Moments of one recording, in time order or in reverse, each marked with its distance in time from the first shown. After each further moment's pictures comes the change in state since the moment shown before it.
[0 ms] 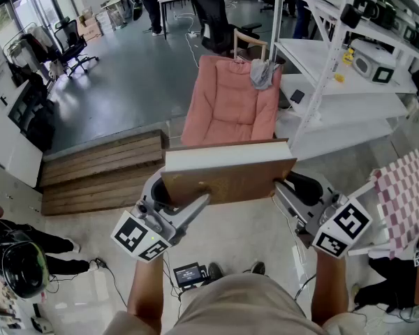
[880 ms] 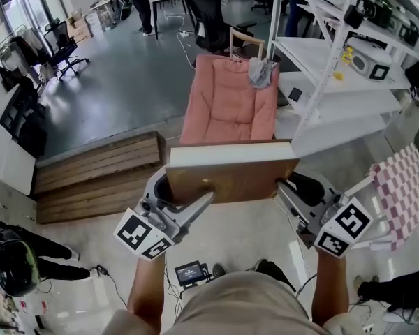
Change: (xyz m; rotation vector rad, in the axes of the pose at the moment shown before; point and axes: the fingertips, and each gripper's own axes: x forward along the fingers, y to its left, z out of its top) left arm -0.024 0.050 -0.007 -0.028 0.002 -0.049; right arm 0.049 0.021 -0.010 0.011 0.020 -0.061
